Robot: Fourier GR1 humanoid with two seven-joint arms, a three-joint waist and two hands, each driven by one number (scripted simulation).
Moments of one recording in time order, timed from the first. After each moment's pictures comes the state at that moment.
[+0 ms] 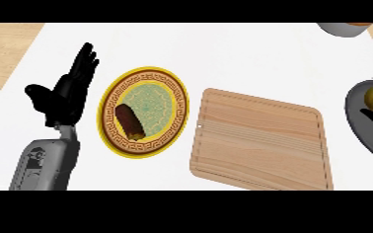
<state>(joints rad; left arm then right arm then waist) -0.29 0.15 0.08 -1.46 -0.02 0.04 0.09 -0.52 -0.71 -0.36 -0.49 0.53 0.02 -0.70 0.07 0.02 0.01</state>
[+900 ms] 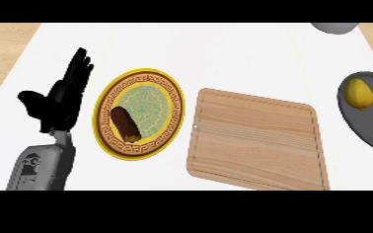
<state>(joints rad) -0.25 0.16 0.10 -1.47 -0.01 0.04 0.08 -0.60 -0.81 -0.50 -0.18 0.39 0.30 -0.90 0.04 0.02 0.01</state>
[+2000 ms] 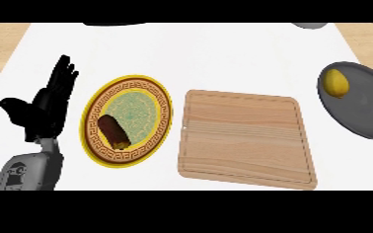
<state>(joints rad) -0.20 0.18 0.15 -1.48 0.00 0.05 0.08 -0.30 -1.03 -0.51 -0.32 0.22 0.58 -0.86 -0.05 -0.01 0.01</state>
